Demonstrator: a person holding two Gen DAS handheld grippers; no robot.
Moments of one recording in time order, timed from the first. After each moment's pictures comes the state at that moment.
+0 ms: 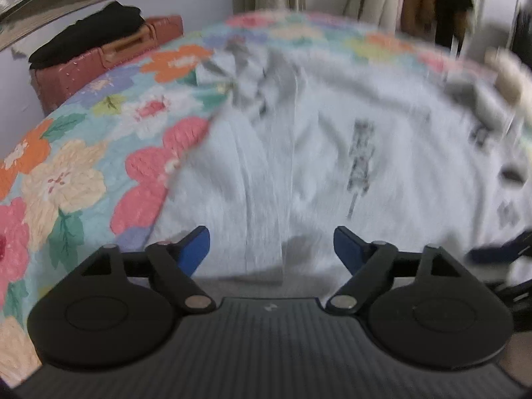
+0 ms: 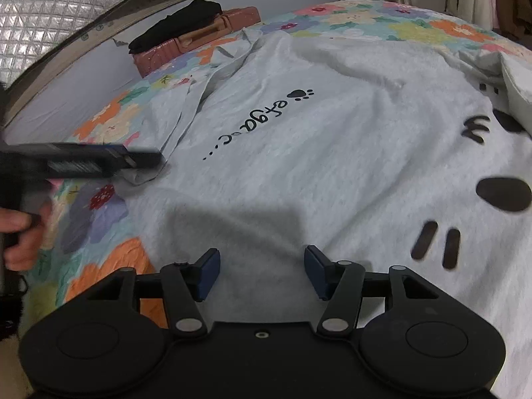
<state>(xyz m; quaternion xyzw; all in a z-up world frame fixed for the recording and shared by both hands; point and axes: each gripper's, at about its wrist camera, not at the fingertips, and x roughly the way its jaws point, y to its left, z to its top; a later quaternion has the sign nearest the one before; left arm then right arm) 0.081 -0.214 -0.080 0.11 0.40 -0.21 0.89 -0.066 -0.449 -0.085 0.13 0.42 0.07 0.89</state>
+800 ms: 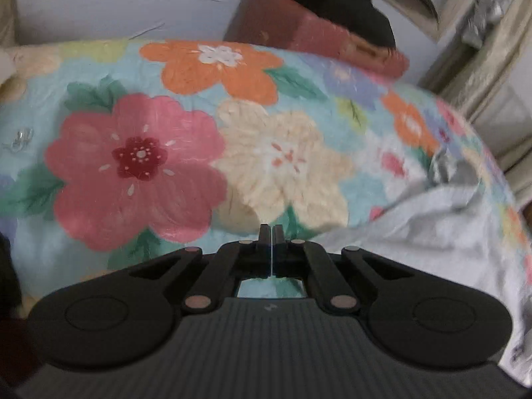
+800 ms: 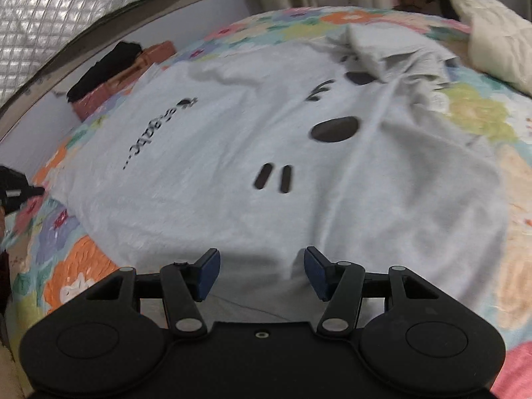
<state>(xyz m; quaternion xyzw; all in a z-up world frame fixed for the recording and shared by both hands) 0.165 -0.008 -0.077 -0.20 0.42 0.01 0.88 -0.158 -0.507 -0.075 0.18 0.40 -0.07 0.90</state>
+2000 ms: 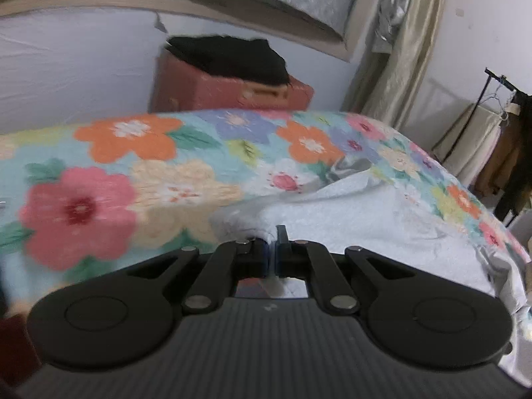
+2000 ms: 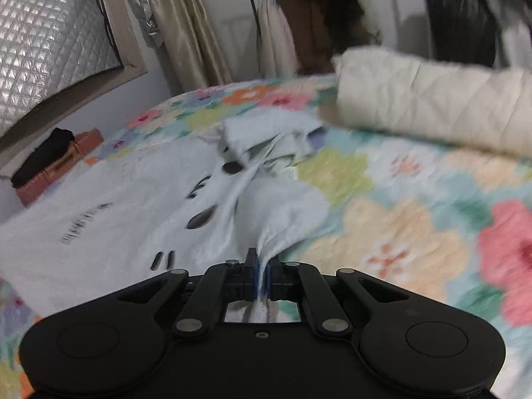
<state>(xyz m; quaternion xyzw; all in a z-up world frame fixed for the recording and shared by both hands) 0.077 -0.074 -0.019 -0.12 0.32 -0.06 0.94 -0.223 -0.563 -0.032 0.18 0.30 -0.23 0.91</state>
